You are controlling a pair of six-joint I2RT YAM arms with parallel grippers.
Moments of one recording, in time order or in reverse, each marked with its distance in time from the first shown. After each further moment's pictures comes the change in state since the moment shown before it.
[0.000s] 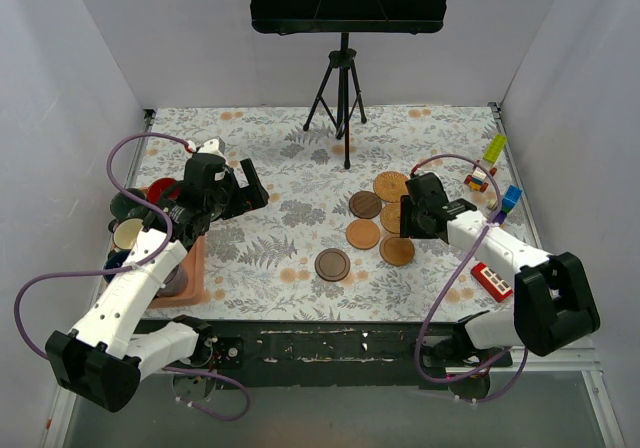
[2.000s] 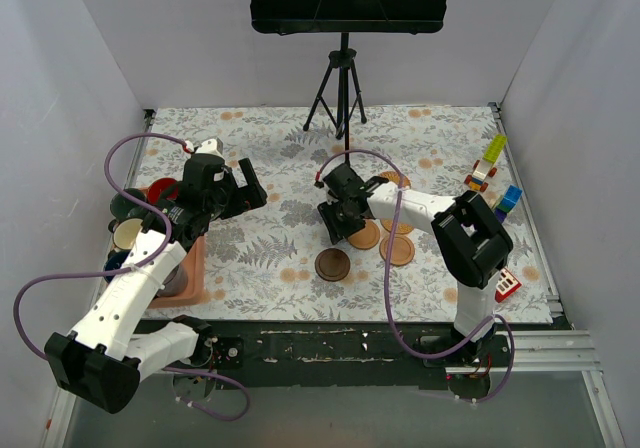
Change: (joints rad) left arm 0.000 -0.008 0.000 -0.001 -0.025 0.000; right arm 0.327 0.518 0.486 -0.059 -0.292 -0.179
